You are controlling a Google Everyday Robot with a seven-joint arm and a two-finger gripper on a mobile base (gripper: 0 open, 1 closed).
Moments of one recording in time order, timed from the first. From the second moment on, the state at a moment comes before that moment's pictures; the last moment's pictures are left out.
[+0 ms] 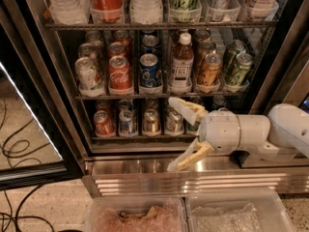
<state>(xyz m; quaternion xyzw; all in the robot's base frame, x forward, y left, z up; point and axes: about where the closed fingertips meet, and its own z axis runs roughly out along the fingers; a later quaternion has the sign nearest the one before) 0.444 -0.044 0.844 -0.52 0.50 0.43 0.55</state>
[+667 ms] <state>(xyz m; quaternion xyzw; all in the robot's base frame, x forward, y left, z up) 0.434 -0.016 0.844 -0.53 0.48 0.45 0.54</state>
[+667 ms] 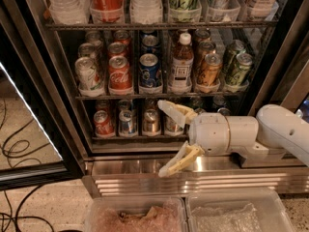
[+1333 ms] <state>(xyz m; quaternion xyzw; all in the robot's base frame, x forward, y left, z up) 0.426 0.014 0.848 -0.47 0.50 0.40 0.61</state>
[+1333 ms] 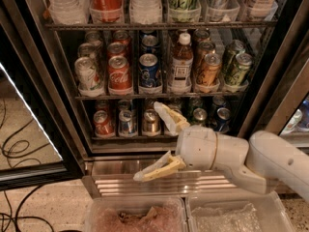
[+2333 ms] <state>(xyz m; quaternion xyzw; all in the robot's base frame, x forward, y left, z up) 0.433 0.031 0.861 -0.45 0.51 0.36 0.64</state>
